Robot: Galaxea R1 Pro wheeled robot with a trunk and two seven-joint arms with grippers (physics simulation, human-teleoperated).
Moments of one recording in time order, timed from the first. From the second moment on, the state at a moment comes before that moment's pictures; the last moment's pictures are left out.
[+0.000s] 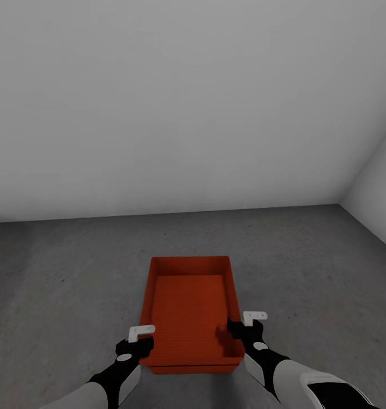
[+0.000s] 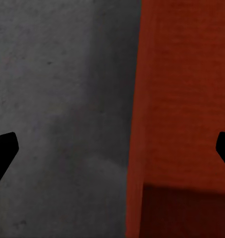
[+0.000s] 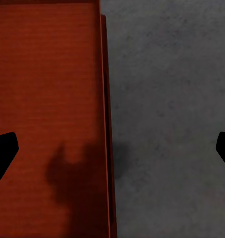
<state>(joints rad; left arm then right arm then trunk) -0.62 -0.10 -0.13 -0.17 0.15 -0.12 0.24 -0.76 0.11 -0.01 0.02 0.04 -0.34 -0.14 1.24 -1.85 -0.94</state>
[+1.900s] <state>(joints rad) -0.62 -0.10 -0.13 -0.16 0.16 -0.12 0.23 -0.76 0.11 -0.01 0.02 0.04 -0.34 -0.14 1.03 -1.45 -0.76</state>
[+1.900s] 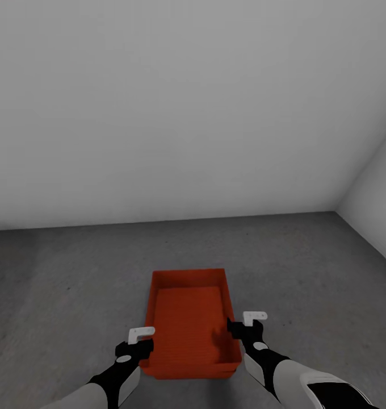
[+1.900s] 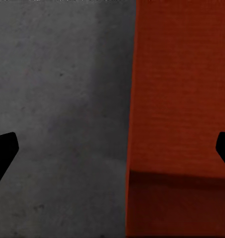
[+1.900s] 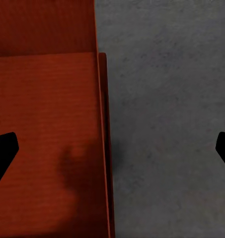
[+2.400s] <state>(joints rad) -0.62 -0.10 -0.13 -0.16 0.16 -0.12 0.23 -0.76 0.11 -0.01 0.02 0.04 -0.34 -0.14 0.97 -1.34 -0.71</state>
